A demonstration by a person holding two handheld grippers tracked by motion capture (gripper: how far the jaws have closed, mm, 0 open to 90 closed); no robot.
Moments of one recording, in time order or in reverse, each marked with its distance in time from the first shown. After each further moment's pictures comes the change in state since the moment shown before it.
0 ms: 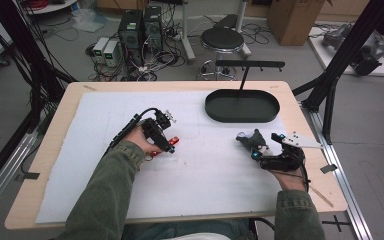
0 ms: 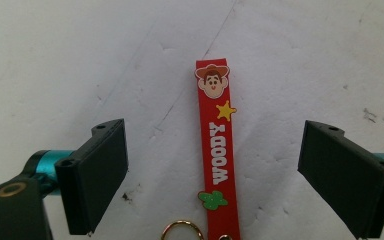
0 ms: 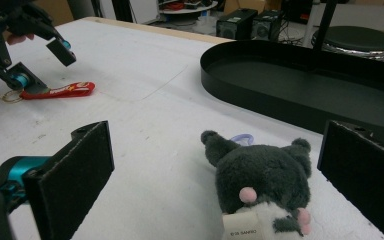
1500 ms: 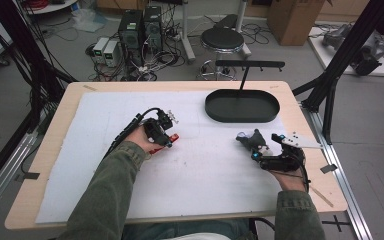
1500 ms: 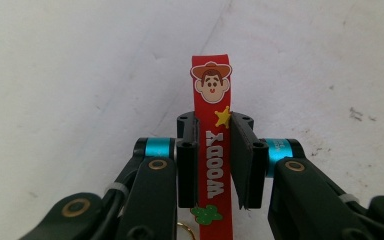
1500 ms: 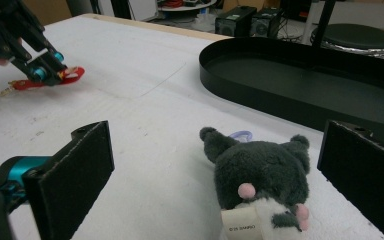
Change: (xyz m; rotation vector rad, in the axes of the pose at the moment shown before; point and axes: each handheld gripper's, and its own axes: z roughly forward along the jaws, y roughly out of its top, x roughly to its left) left arm -0.005 0.006 -0.012 -0.021 0.010 0.035; right arm 0.000 -0.001 0.000 0.011 -0.004 -0.001
